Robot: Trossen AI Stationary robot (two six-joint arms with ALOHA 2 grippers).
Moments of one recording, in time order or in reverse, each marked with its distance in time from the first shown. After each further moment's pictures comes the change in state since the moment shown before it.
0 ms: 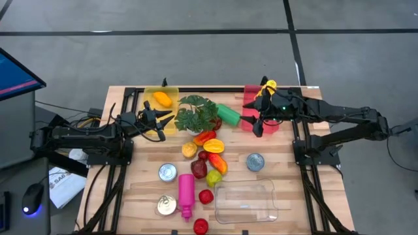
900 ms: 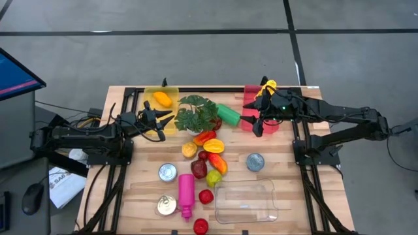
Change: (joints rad) left arm 0.000 0.000 0.000 0.000 0.000 0.000; right arm 0.002 0.000 0.000 -0.009 0.000 0.037
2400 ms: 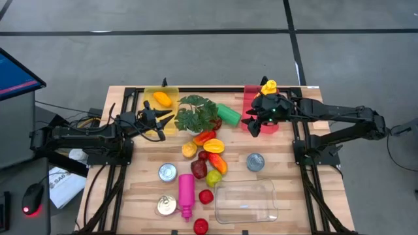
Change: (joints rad) left arm 0.000 0.000 0.000 0.022 0.000 0.000; right arm -0.021 0.059 0.000 -0.146 0.001 0.290
